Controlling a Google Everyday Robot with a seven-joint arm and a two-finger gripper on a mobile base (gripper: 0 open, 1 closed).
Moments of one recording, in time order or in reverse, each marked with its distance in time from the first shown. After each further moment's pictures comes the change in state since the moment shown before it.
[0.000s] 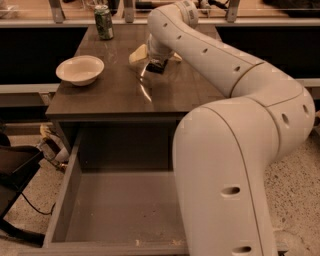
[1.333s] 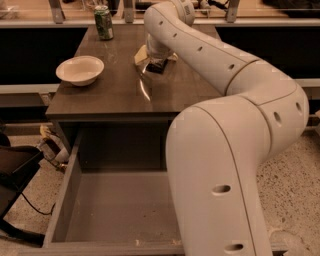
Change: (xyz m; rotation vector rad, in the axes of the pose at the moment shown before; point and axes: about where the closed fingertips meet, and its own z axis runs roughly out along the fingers) arm 0.002 -0.002 -0.001 0.045 0.034 -0.038
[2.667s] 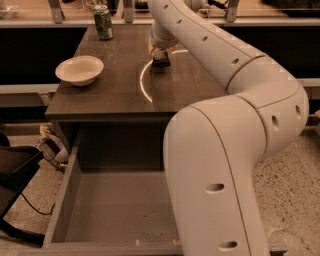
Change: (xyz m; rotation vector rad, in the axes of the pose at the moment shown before) arm -0.021 -0.016 -0.032 0.014 0.006 0.008
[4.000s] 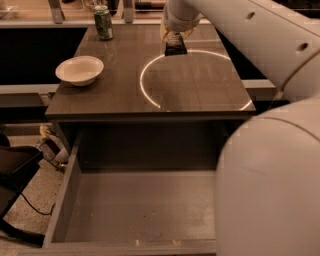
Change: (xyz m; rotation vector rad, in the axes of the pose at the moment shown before) arm 0.009 -0.025 -0.122 0.037 -0.041 -0.028
